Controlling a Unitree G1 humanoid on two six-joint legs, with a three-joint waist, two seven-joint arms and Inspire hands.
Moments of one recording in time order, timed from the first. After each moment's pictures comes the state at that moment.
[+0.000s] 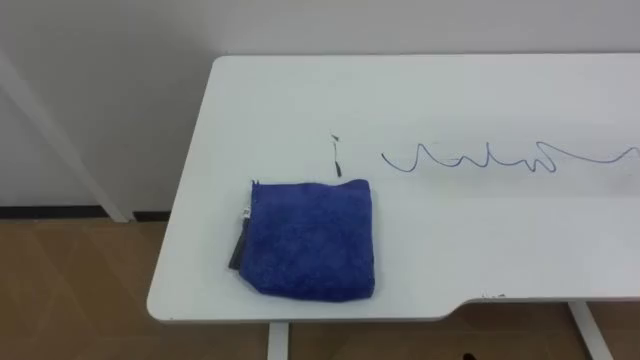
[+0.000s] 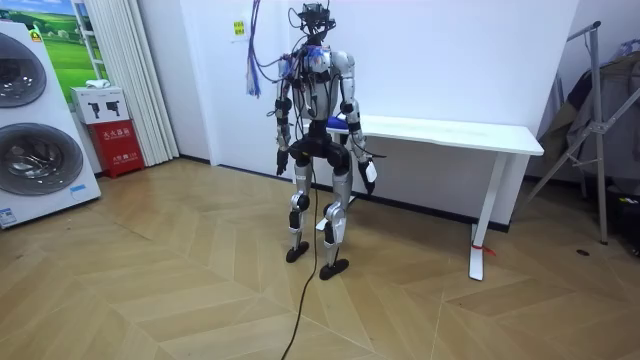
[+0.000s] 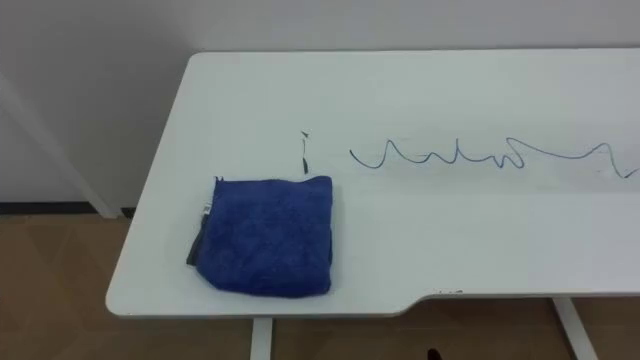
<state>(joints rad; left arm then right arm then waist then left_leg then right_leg) 0.23 0.15 0.01 1.12 -0.03 -0.07 0.21 0.10 -0.19 0.13 1.28 0.16 -0.08 -0.10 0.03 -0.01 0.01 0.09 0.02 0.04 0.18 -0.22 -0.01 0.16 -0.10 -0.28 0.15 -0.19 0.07</state>
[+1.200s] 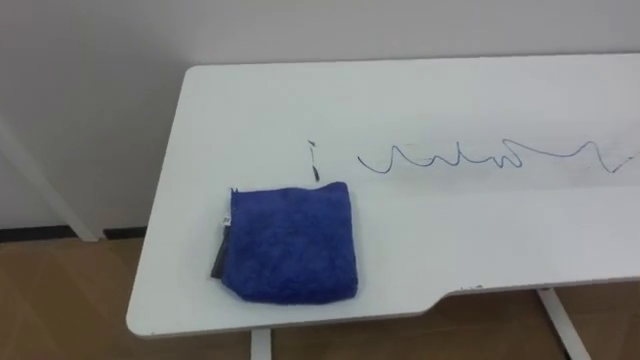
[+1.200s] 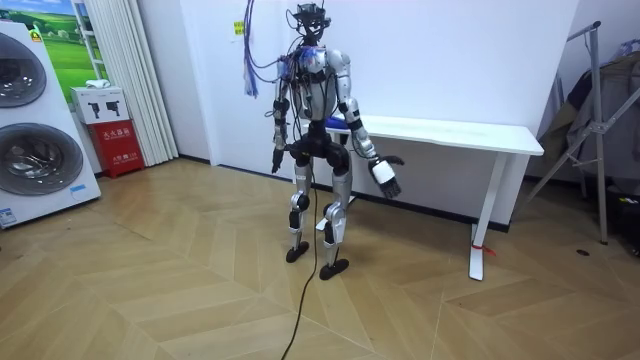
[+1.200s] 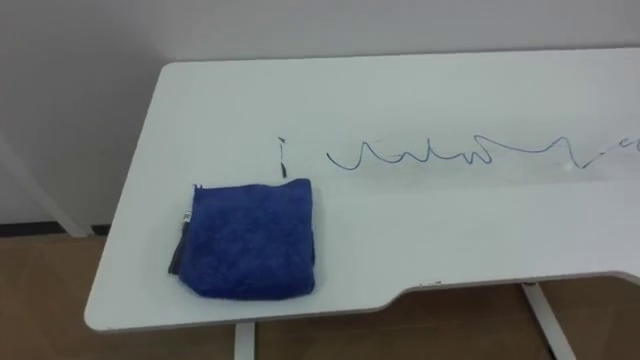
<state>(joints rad) 0.27 0.21 0.19 1.08 0.02 -0.04 0.24 0.13 -0.27 -0.27 1.08 0.26 -0.02 -0.39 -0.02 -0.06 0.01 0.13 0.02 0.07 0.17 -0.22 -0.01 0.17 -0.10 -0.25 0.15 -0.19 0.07</state>
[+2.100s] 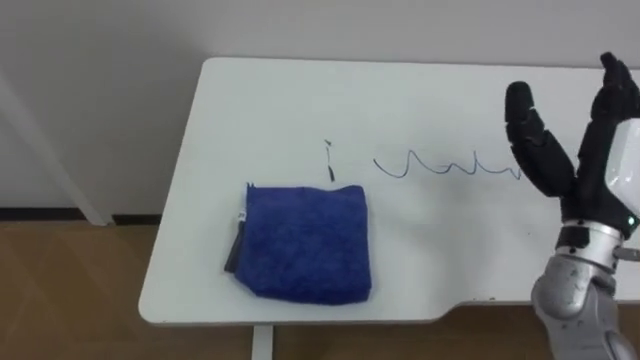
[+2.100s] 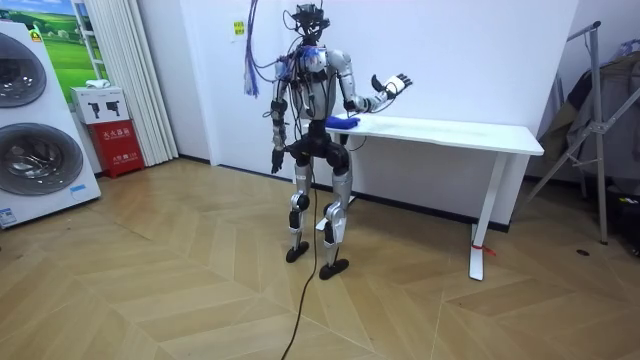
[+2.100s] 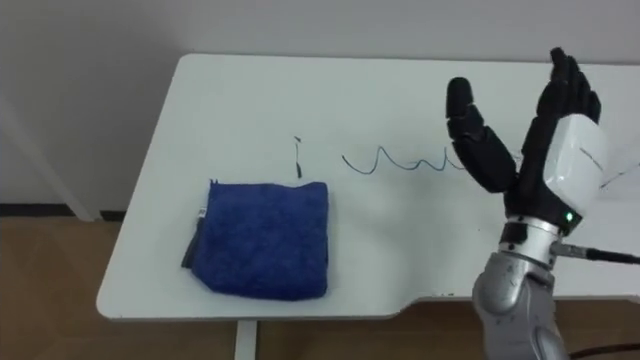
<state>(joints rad) 0.30 0.21 0.10 1.00 0.09 0.00 0.19 0.00 -0.28 -0.07 0.08 -0.71 -0.07 -0.60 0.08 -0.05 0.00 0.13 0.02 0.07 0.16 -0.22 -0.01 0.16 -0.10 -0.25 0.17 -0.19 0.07</state>
